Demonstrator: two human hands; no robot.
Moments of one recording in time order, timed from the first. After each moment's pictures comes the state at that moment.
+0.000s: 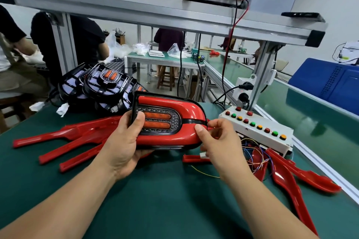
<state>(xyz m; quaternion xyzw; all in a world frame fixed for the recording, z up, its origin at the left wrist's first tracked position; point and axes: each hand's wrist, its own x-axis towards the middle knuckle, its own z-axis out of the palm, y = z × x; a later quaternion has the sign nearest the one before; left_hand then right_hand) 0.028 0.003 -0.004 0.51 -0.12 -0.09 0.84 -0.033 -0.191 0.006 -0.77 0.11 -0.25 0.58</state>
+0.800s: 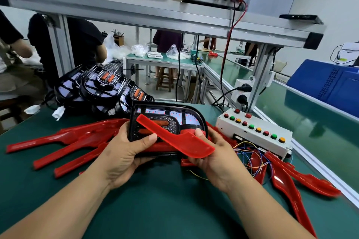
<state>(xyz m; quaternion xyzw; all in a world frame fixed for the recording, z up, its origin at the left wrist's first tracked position) 0.028 0.005 -0.013 0.52 -0.15 -0.13 0.83 -0.029 -0.190 -0.003 -0.56 0.07 -0.08 0.82</state>
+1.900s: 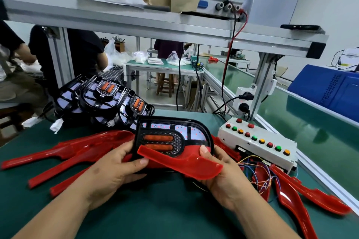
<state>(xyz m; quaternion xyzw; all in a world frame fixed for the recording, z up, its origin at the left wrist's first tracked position) 0.036 0.035 -0.014 0.64 -0.22 -0.18 0.72 -0.029 -0.203 -0.006 -0.52 0.04 -0.03 0.85</state>
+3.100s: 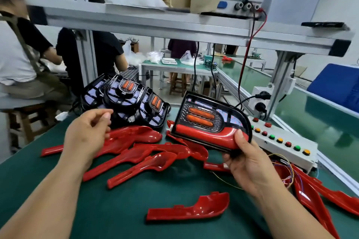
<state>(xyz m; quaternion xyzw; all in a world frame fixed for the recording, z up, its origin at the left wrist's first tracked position) 0.062 0.097 0.019 0.79 0.00 0.22 0.58 -0.022 -0.213 0.001 -0.45 0.04 -0.13 0.88</state>
